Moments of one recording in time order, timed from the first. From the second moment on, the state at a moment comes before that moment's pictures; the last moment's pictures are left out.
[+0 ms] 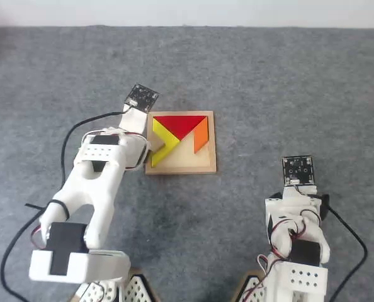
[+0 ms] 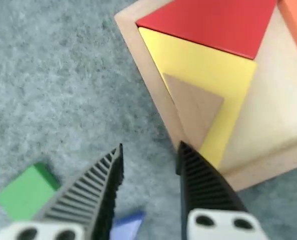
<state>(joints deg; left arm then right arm) -2.8 -3.4 43.6 40.7 -17.1 5.2 -96.7 96.0 60.2 10.8</state>
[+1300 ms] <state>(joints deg) 4.3 -0.3 33.3 40.2 -13.5 5.2 -96.7 96.0 60.2 10.8</state>
